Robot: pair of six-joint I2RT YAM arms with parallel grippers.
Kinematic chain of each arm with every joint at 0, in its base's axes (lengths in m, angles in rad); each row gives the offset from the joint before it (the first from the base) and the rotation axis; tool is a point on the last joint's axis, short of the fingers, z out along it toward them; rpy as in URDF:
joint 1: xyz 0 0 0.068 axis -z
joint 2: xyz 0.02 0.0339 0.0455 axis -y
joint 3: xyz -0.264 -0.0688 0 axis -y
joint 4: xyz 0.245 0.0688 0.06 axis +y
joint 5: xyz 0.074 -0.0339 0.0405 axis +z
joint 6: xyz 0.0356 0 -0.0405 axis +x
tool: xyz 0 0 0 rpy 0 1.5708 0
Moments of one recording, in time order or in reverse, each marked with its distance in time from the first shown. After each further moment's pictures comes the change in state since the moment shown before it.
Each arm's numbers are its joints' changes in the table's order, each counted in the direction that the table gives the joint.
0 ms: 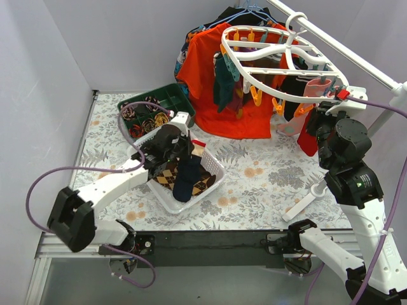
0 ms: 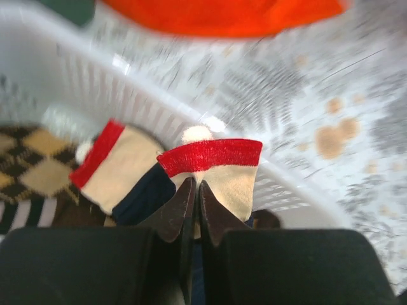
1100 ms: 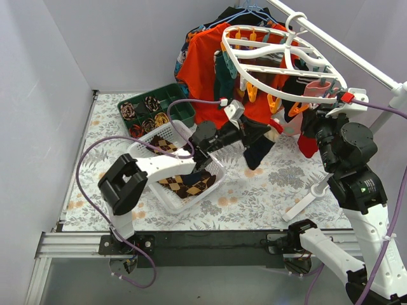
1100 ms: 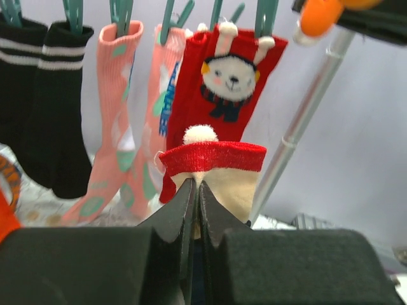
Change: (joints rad) left arm 0.261 -0.417 0.311 -0.995 -0.425 0.009; right arm 0.000 0.020 0.005 0.002 0.163 0.079
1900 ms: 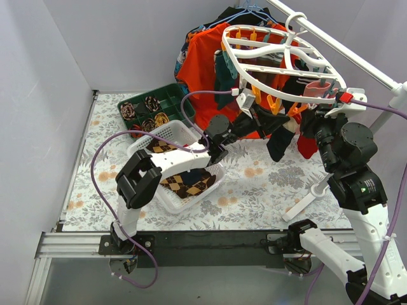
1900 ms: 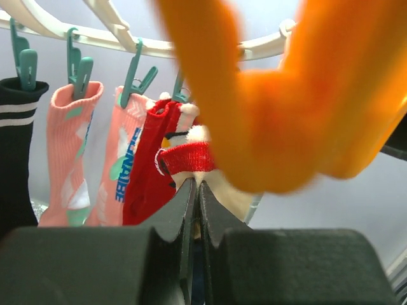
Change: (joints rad) left arm 0.045 -0.188 0.287 -0.074 0.015 -0.176; right arm 0.000 0.000 0.000 0.000 0.029 -0.005
